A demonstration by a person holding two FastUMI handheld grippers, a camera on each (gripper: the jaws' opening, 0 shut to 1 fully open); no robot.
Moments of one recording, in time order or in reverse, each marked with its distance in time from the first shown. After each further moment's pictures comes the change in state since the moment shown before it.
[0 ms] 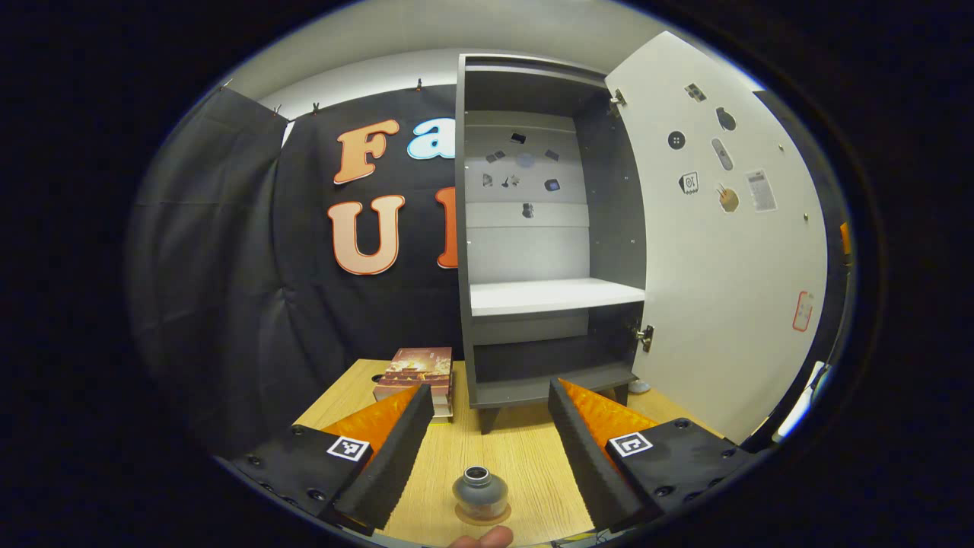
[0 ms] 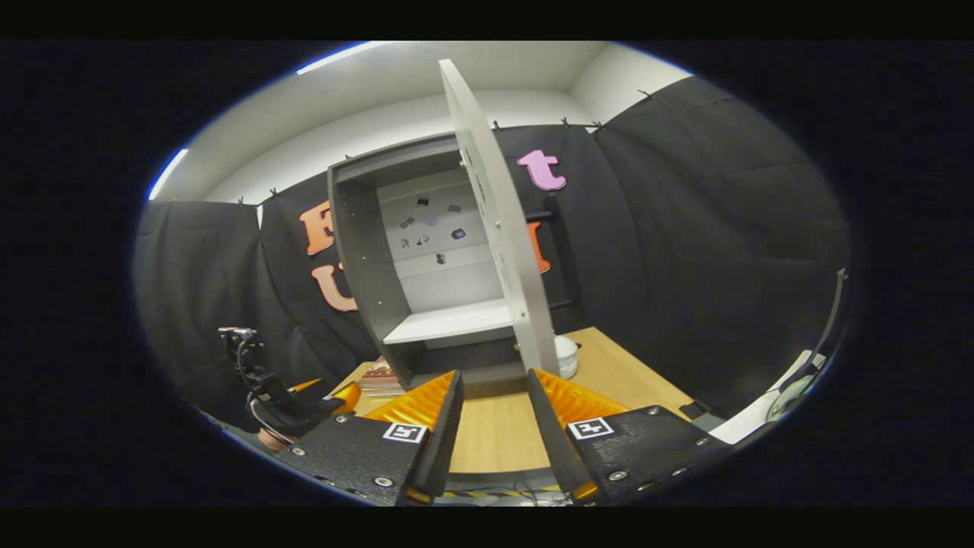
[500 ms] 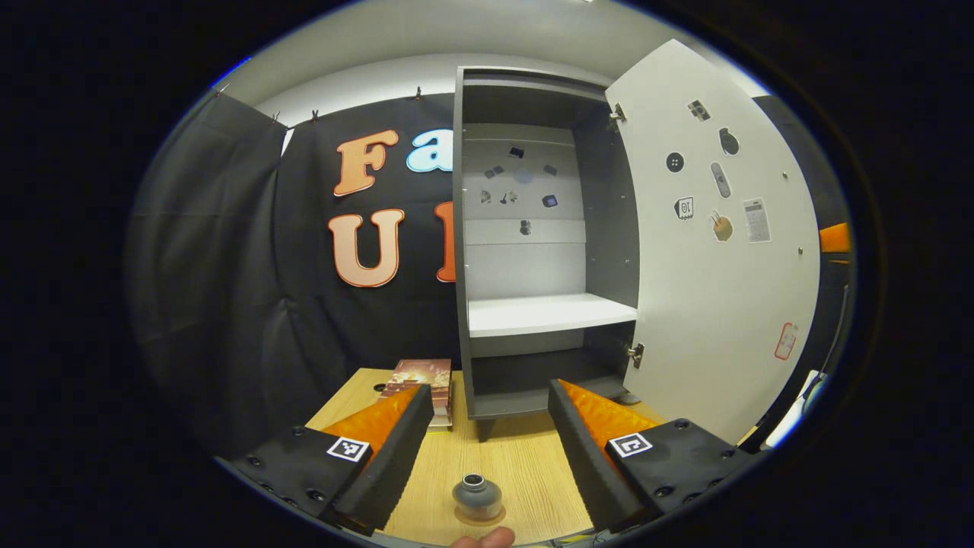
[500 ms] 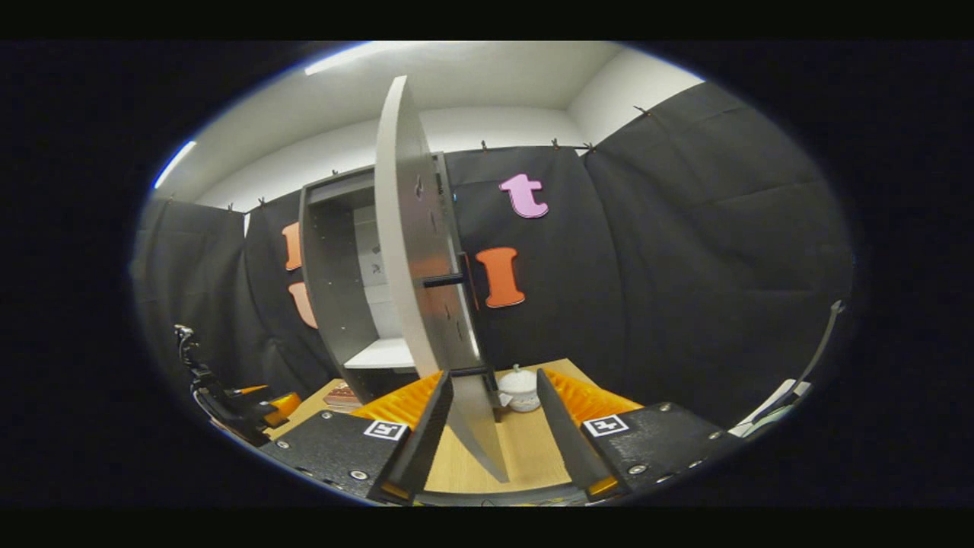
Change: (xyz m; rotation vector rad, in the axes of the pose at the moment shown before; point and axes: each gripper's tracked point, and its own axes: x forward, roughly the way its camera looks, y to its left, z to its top) left arm -0.017 0.004 0.024 0.002 0.012 0.009; right arm 0.018 -0.029 0.023 -0.023 -0.085 -0.042
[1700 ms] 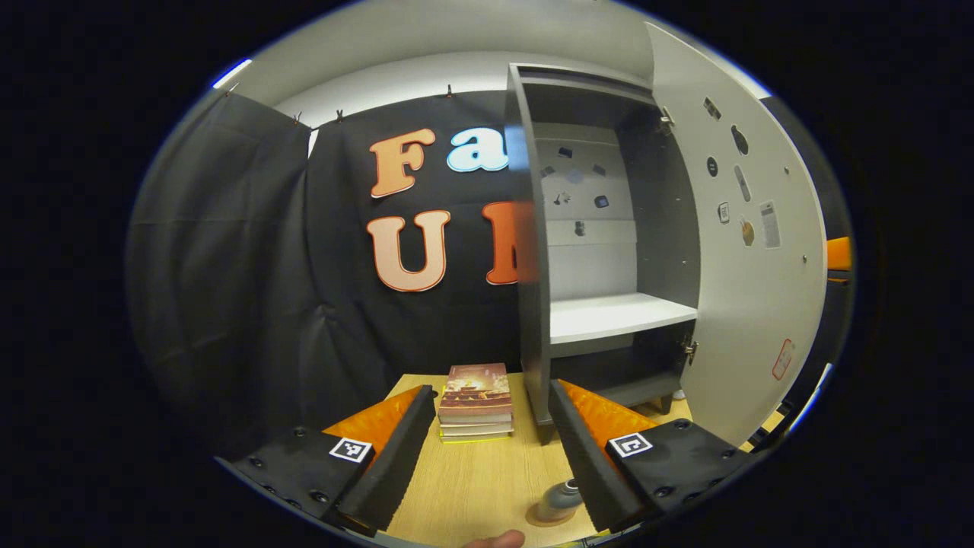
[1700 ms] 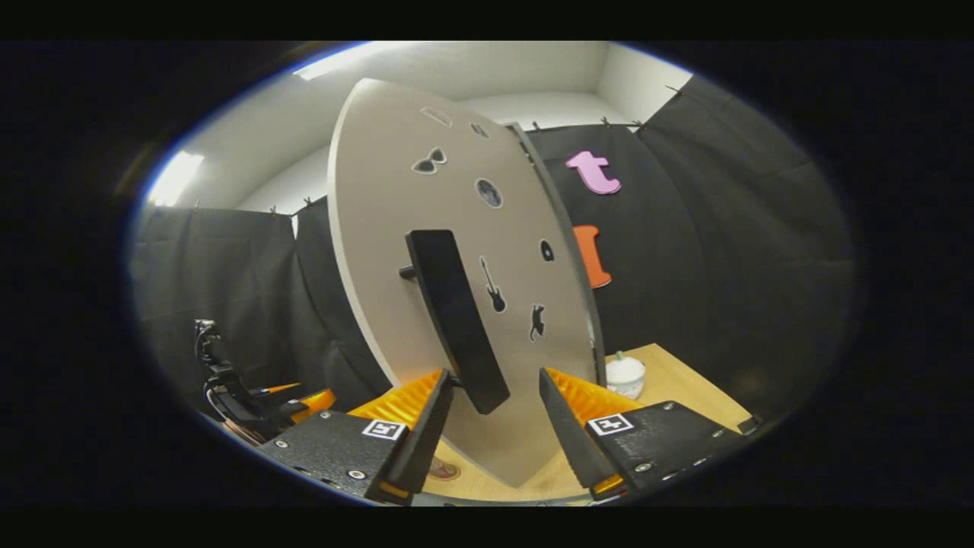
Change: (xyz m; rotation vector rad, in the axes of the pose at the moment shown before) left arm 0.022 0.127 0.013 0.003 0.008 0.089; right arm 0.014 0.093 -0.017 0.049 0.037 0.235
